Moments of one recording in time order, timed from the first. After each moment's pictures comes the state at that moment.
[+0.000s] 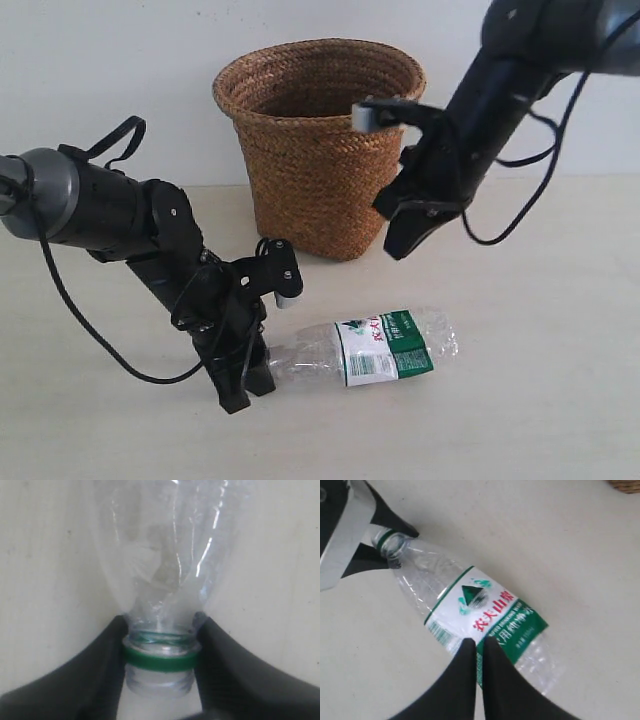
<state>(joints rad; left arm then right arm) -0.49 2.07 -1.22 -0.45 0.62 1.21 0.32 2.00 -1.69 0.45 1.21 -0.64</state>
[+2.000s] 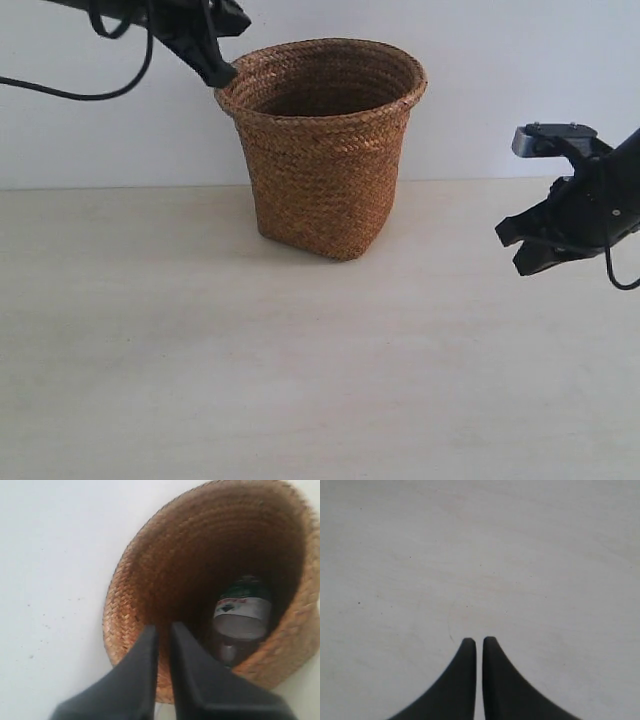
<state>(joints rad) -0.38 1.76 -1.61 -0.47 0.42 1.23 0.04 1.80 -1.18 0.51 0.72 -0.64</state>
